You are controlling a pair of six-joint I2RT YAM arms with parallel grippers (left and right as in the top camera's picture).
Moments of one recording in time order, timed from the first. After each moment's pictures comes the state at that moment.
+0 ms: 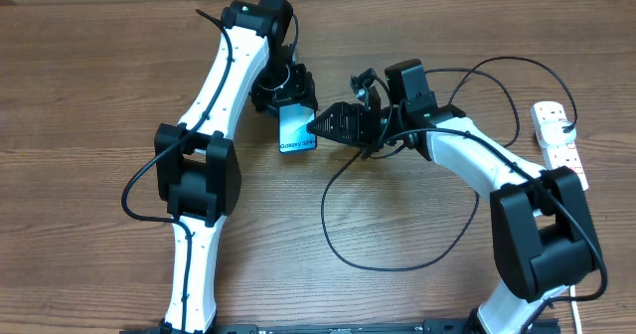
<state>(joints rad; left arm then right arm) -0.28 2.40 2.27 -1.43 0.28 -0.34 0.35 1.87 1.16 -0.21 -0.84 0.52</state>
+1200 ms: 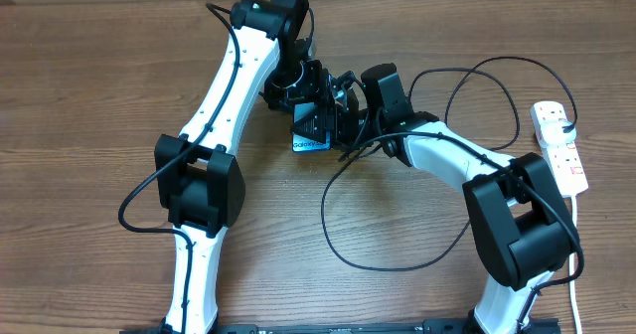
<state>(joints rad) -0.35 2.32 2.28 -1.45 0.32 -0.33 0.43 1.95 1.16 0.03 -0.84 0.72</state>
